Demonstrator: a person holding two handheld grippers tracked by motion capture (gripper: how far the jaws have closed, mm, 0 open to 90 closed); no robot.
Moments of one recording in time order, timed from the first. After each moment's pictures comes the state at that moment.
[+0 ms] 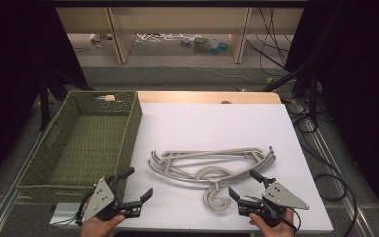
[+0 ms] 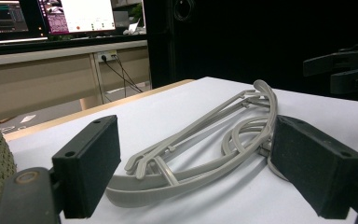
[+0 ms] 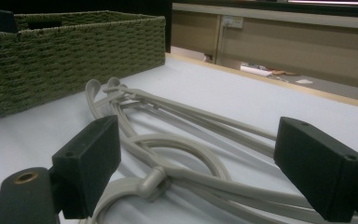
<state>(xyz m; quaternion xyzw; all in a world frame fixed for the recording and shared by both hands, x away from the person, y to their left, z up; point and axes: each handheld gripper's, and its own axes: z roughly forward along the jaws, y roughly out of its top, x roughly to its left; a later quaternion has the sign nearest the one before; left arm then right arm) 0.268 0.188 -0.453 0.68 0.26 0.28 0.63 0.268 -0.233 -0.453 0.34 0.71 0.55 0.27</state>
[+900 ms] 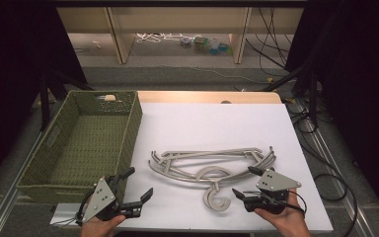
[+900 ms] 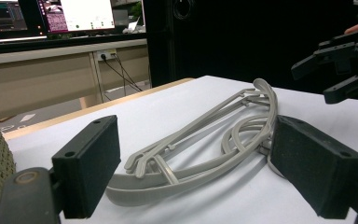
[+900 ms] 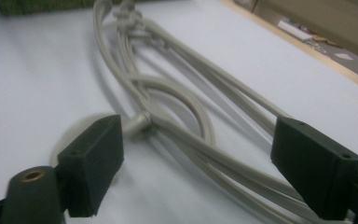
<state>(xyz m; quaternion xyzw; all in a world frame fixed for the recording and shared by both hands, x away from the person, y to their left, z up) 0.269 0.188 -0.454 0.68 0.26 0.28 0.62 0.299 -0.246 -0.436 0.25 0.83 0.43 0.24</state>
